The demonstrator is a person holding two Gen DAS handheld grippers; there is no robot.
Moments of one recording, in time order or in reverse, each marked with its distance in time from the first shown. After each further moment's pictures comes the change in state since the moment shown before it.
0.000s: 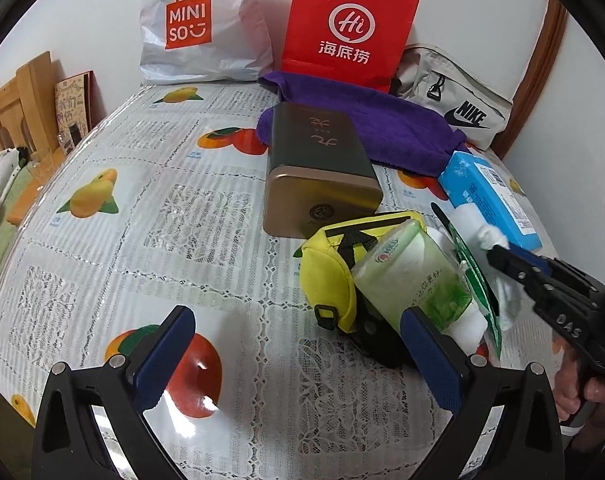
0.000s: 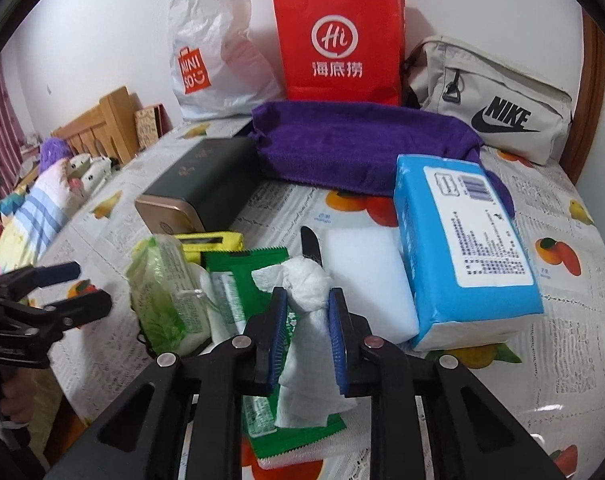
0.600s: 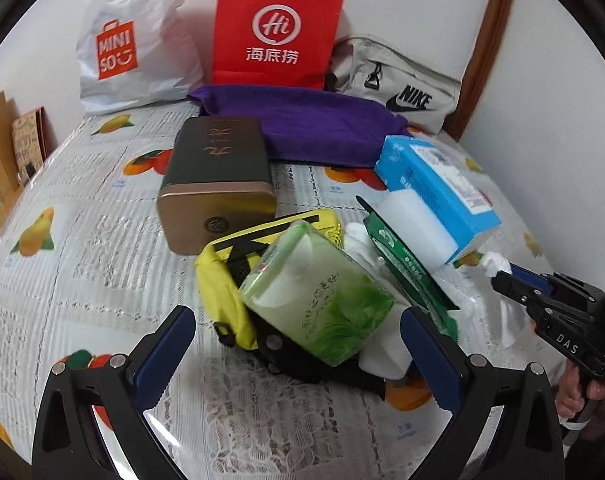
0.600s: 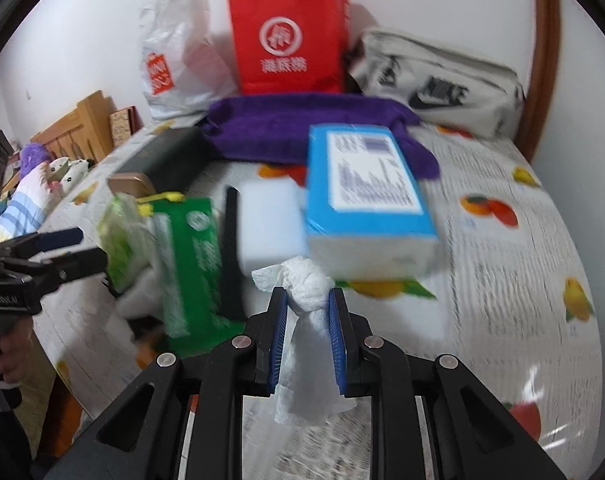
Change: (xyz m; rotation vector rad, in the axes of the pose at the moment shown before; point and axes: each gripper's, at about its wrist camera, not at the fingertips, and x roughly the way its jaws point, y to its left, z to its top) left arm 0.007 -0.058 0.001 0.144 -0.027 -0.074; right arm -0.036 -0.057 -0.045 0.055 0.031 -0.101
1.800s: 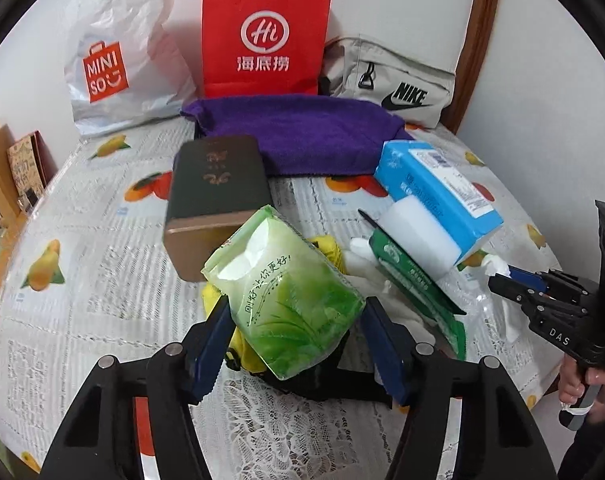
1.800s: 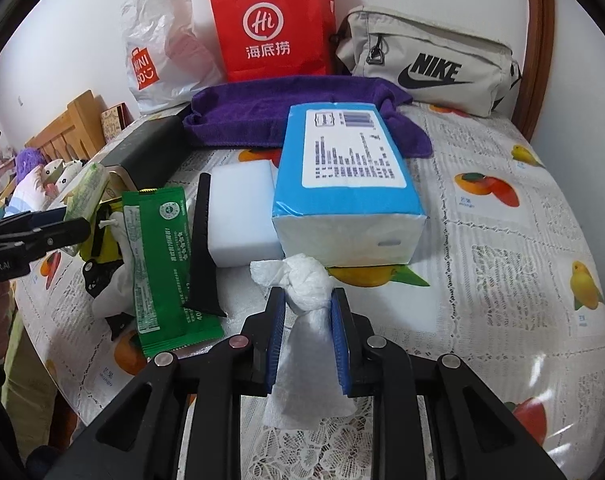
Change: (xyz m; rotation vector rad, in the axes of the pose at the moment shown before) left arm -0.010 -0.001 0.018 0.062 -0.006 0.015; right arm 0.011 -0.011 0.001 0.022 0.026 0.008
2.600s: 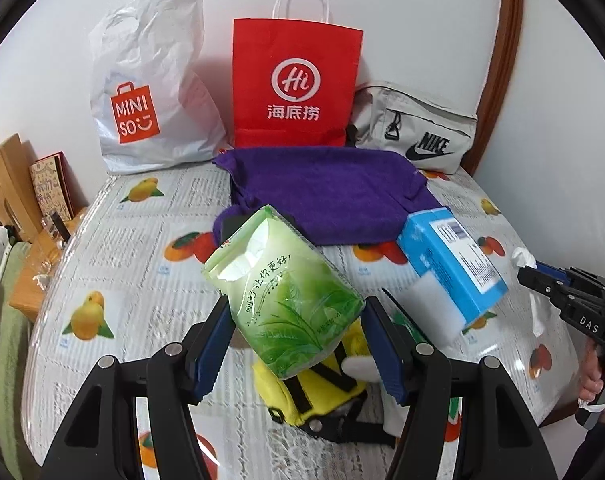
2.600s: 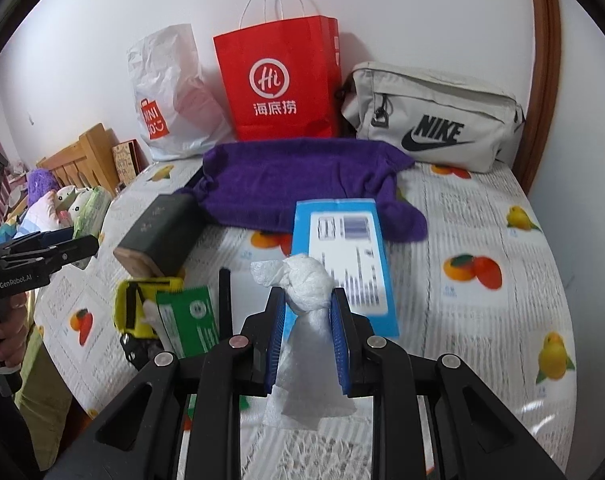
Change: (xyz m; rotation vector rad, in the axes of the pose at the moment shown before) left arm -0.027 0.022 0.062 -0.048 -0.060 0.059; right arm -0.036 -0.005 0.078 -0.002 -0.077 0.045
